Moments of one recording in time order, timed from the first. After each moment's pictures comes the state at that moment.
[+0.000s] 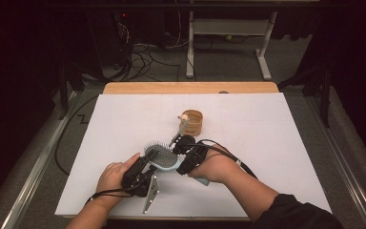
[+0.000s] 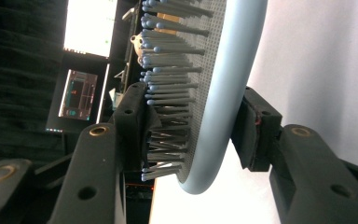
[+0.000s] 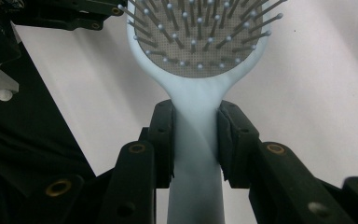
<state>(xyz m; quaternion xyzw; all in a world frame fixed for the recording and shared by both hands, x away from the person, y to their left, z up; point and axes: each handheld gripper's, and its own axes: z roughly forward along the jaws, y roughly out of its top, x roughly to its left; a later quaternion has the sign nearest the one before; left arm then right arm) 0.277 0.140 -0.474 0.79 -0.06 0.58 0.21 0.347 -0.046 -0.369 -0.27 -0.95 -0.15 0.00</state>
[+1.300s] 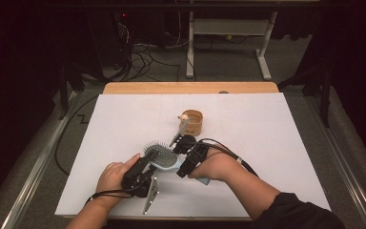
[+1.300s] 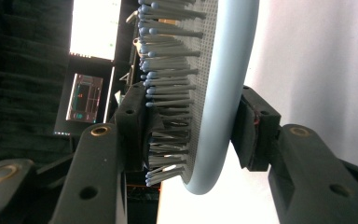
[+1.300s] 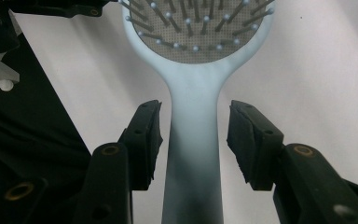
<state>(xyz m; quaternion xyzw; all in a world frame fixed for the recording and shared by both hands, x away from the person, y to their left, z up) 0.277 0.140 -0.476 0.78 -0.07 0.59 0.20 0.351 -0.048 -0.370 -0.27 -0.95 -0.13 0.02</state>
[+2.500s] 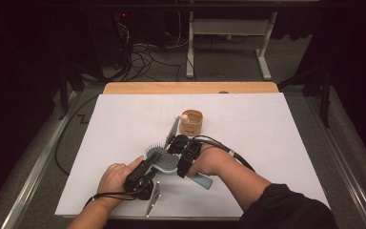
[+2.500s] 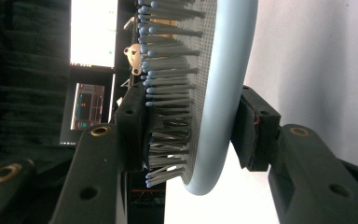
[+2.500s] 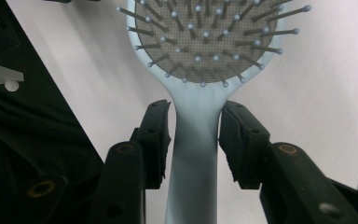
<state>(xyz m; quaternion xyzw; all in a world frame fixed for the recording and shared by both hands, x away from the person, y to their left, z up) 0.274 0.136 -0.484 0.78 -0.10 0.60 0.18 0.359 -0.031 -0.374 -0.25 -0.97 -0.06 0.04</state>
